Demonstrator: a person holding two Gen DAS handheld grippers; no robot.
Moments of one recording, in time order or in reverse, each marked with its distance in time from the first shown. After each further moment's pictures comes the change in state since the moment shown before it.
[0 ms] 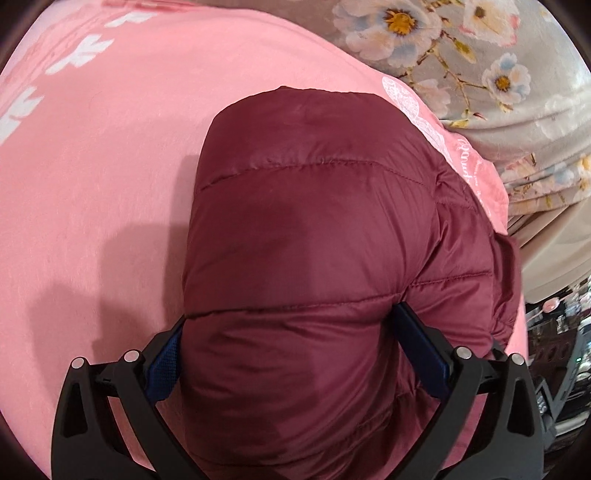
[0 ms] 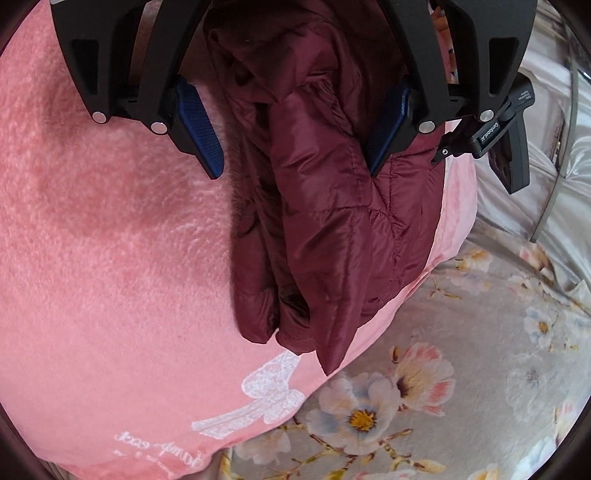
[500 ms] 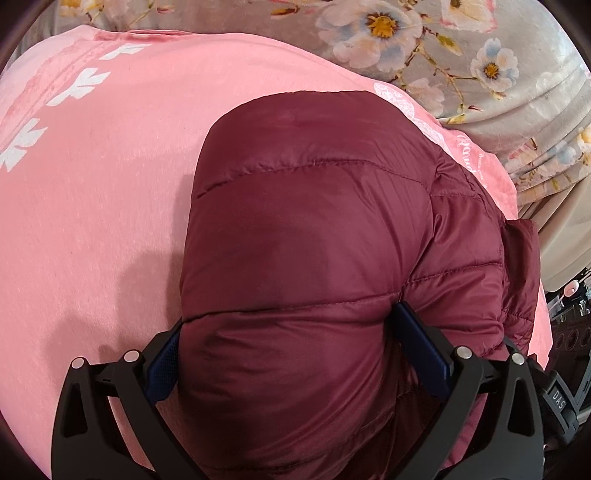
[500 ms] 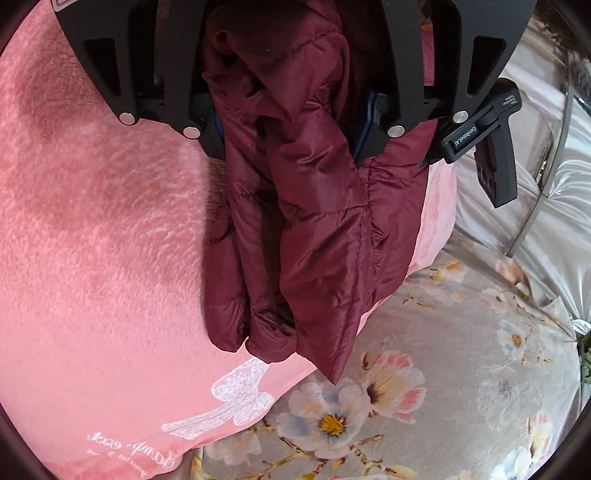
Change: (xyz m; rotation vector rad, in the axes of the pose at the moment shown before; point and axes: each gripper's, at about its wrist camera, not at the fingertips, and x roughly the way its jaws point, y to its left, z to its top) left arm 0.002 -0.007 -0.007 0.074 -0.078 0.050; right arm 0.008 -0.004 -0.001 -0.026 0.003 0.129
